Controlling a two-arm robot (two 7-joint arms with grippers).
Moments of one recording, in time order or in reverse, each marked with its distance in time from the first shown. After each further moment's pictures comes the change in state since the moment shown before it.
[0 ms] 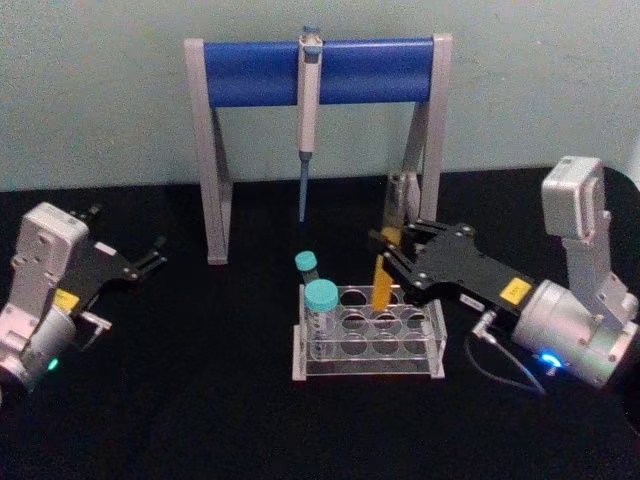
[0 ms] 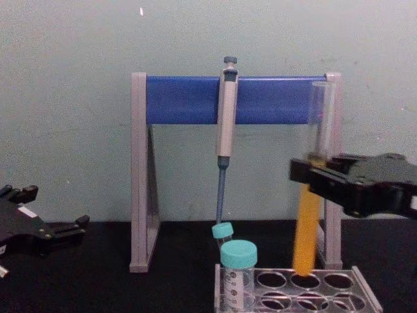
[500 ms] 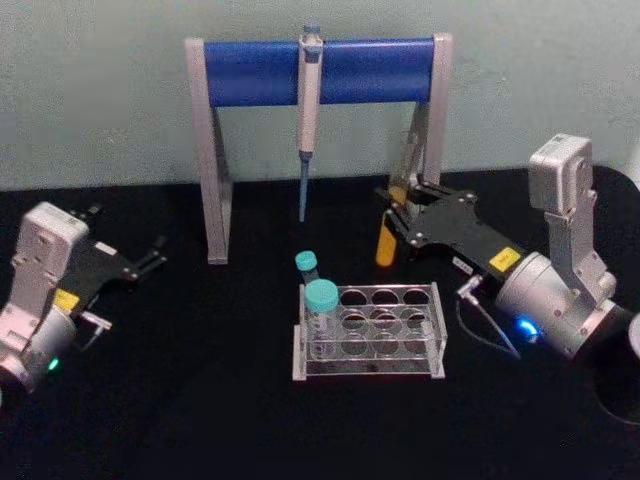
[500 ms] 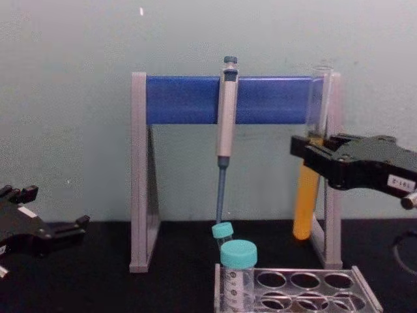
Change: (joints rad) left arm 0.000 0.000 0.000 0.000 0.000 0.000 0.000; right arm 0.076 -0.076 -0.015 0.112 -0.062 -0.085 -0.112
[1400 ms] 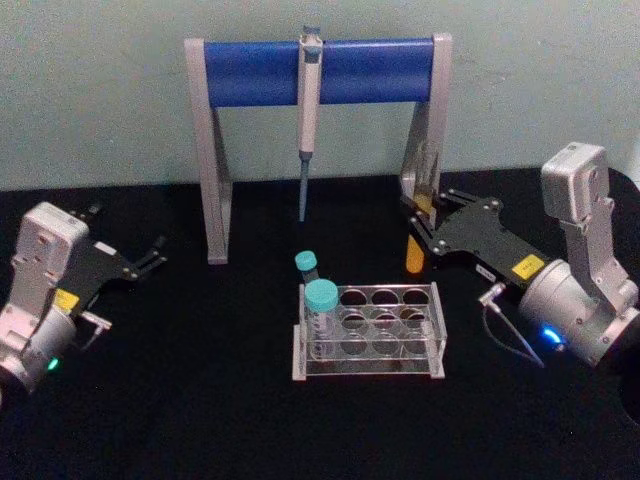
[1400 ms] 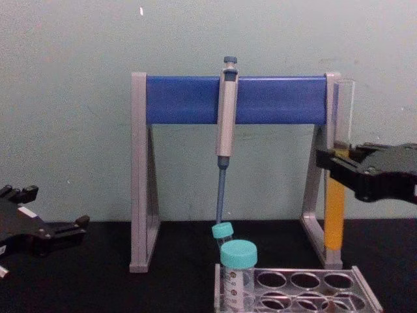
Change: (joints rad) left arm 0.000 0.000 0.000 0.000 0.000 0.000 0.000; right arm -0.050 0.020 0.050 -0.045 -0.064 0.041 -0.022
